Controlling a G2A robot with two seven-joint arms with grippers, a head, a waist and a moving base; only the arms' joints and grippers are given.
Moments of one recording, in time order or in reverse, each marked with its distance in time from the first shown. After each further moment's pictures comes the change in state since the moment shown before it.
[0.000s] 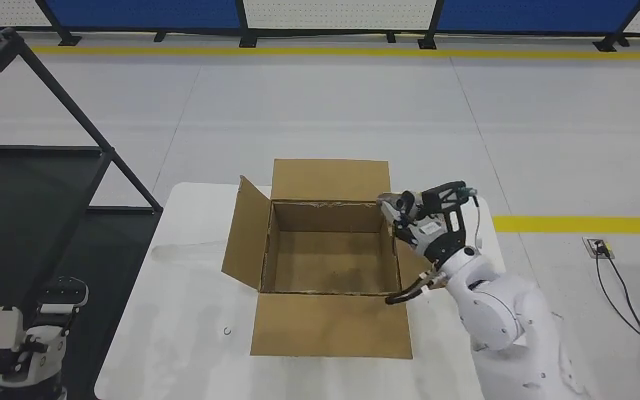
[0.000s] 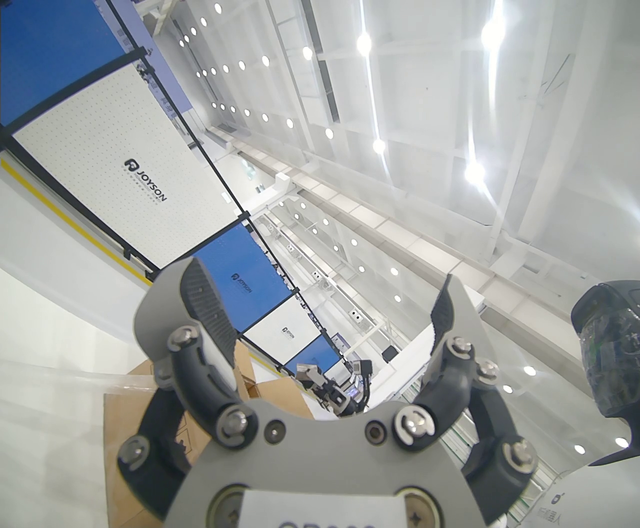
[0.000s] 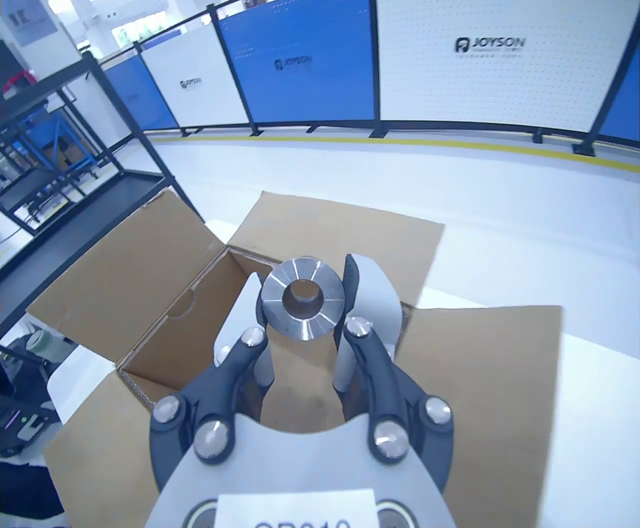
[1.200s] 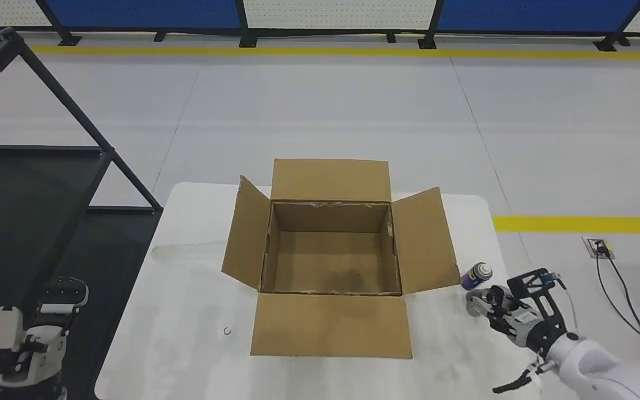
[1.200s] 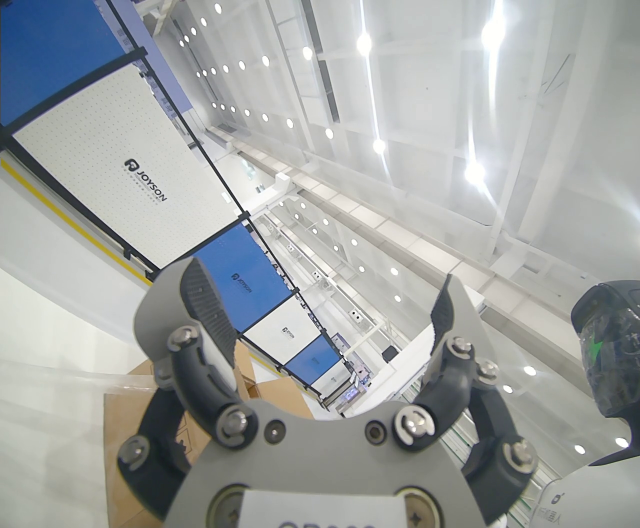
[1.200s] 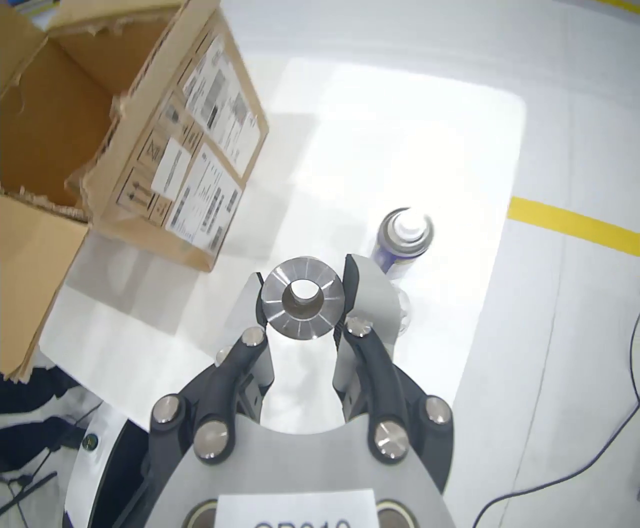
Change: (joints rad) left arm 0.000 0.000 0.000 0.000 0.000 0.000 0.000; right arm -0.410 0.109 0.454 -0.113 0.142 -0.311 0.376
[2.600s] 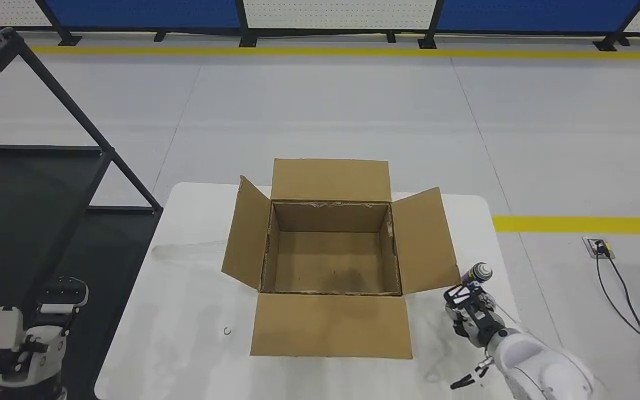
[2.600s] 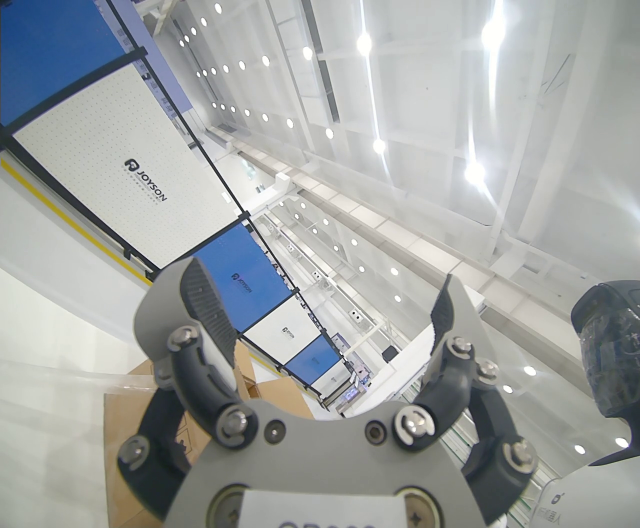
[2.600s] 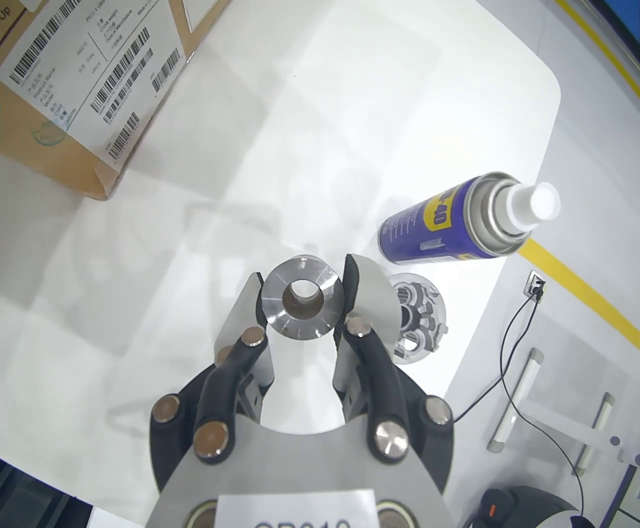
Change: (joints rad) left arm 0.000 0.000 0.000 0.000 0.000 0.000 0.000; right arm 0.055 0.026 -0.308 0.153 -0.570 0.113 -0.205
